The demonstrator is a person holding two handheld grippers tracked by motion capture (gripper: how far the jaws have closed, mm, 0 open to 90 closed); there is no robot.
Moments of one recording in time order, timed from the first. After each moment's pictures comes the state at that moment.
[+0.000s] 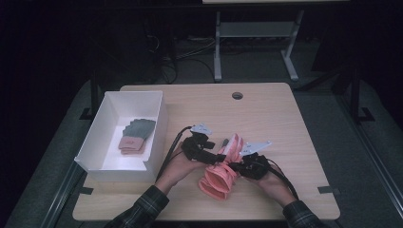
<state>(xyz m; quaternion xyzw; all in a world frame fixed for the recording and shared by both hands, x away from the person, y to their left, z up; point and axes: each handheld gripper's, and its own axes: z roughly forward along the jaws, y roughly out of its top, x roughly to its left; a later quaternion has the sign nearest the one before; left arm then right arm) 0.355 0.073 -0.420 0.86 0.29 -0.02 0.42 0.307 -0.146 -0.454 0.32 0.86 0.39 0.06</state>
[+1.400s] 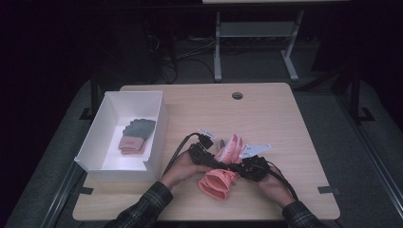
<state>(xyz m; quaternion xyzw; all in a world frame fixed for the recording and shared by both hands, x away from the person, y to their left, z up) 0.376 0.066 -0.466 0.86 0.30 -0.17 0.38 0.303 -0.145 -0.461 0.31 0.86 0.39 0.08</state>
